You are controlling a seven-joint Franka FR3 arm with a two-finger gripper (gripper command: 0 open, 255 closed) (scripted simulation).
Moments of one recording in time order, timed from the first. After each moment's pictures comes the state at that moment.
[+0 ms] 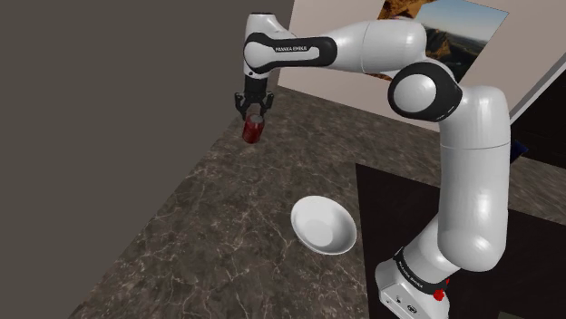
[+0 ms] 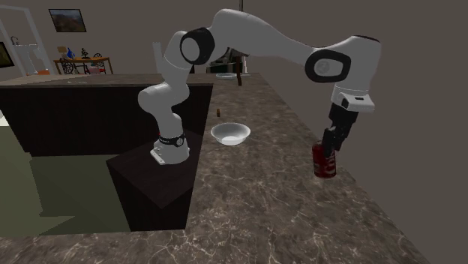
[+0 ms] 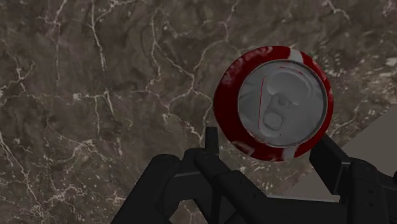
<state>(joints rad) 0.14 0.60 0.11 -1.30 -0.11 1.86 0.47</state>
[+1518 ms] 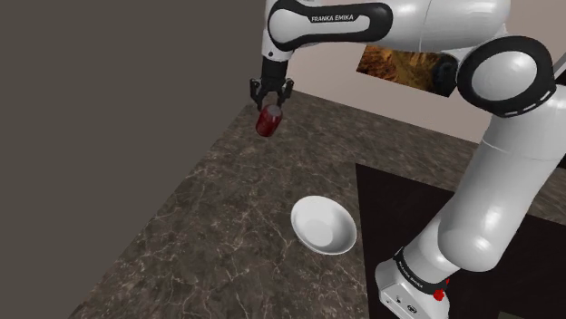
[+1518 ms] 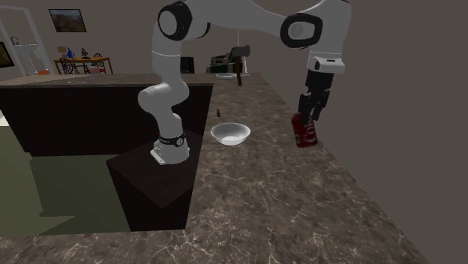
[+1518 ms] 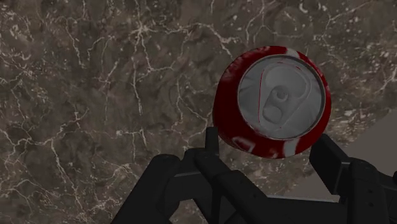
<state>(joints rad) 0.14 0.25 0.13 -1.61 -0.07 1.82 0.50</state>
